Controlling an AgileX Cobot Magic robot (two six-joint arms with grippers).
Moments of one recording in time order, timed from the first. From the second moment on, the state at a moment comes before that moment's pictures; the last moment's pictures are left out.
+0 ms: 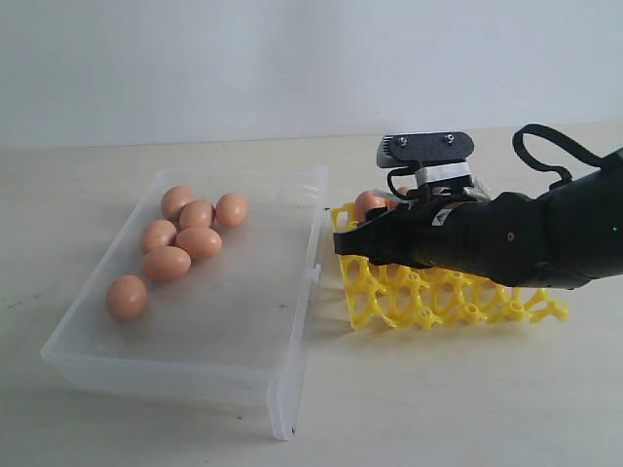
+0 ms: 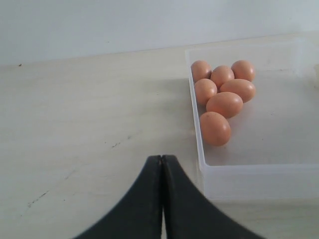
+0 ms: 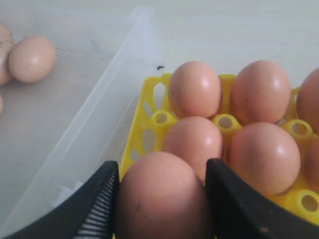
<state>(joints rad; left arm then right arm) -0.05 0.01 0.00 -0.19 0.37 0.21 0.54 1.81 -0.79 0.45 -0.28 -0.16</state>
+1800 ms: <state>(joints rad) -0.05 0.01 0.00 -0.19 0.37 0.21 0.55 1.78 -0.92 0.43 -0.10 -0.14</state>
